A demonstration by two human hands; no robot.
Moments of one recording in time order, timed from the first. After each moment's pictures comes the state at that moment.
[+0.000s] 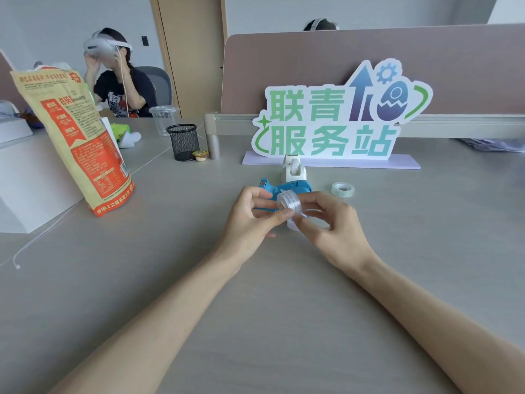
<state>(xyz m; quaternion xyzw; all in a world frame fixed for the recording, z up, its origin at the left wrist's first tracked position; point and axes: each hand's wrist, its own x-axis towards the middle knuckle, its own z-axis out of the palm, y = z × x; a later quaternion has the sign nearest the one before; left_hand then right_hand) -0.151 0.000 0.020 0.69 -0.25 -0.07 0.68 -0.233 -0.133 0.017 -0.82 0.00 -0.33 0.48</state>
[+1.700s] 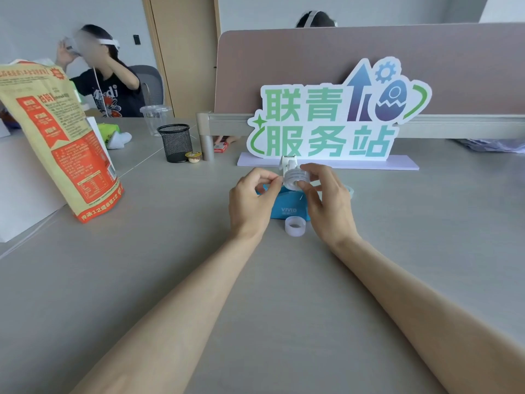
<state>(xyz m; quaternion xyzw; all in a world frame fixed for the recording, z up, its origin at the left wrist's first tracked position) -0.095 -0.050 0.011 0.71 -0.24 0.16 0.64 -0.168 -0.168 0.008 -0.83 0.01 -0.47 0.31</state>
